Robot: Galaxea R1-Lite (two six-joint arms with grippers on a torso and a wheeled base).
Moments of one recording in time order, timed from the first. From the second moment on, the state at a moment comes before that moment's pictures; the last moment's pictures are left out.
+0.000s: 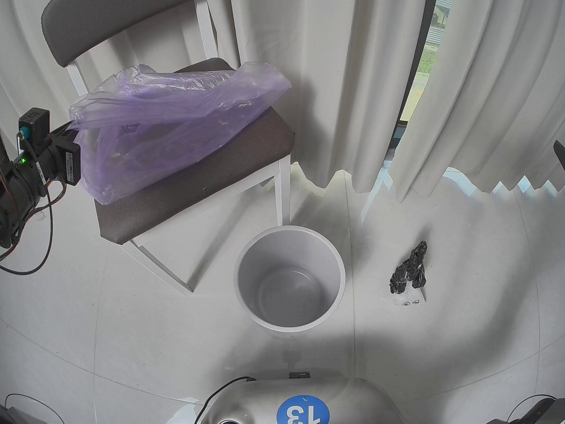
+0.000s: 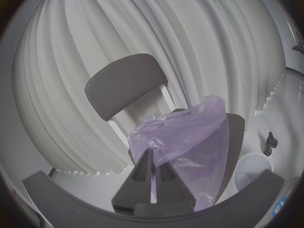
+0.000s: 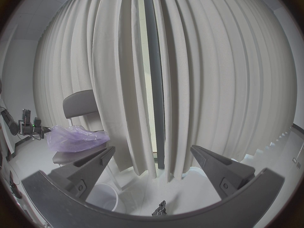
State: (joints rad) left arm -0.14 1.33 -0.80 -0.66 0.20 0.44; right arm 0.14 0.88 -0.51 -0.66 -0.02 0.02
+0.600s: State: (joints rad) left arm -0.40 1.44 -1.09 -0.66 0.48 0.48; right arm 0.41 1.01 -0.59 -0.68 -0.09 0.01
